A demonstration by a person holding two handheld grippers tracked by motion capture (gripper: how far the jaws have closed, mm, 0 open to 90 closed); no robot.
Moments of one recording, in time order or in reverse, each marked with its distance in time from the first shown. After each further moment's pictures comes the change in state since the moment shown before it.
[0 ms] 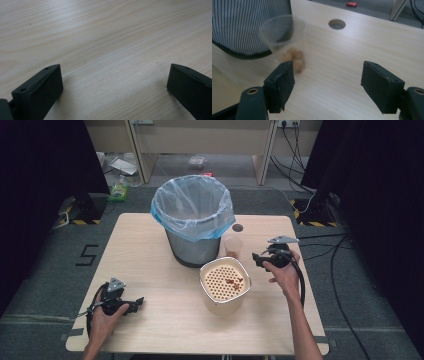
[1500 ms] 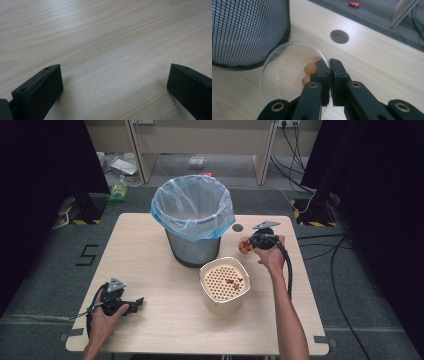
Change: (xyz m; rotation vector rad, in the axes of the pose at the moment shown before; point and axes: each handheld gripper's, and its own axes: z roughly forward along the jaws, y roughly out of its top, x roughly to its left) left arm 0.000 -0.001 0.000 -0.001 -0.001 0.002; right arm 0.004 0.040 0.039 0.048 -0.024 -0.135
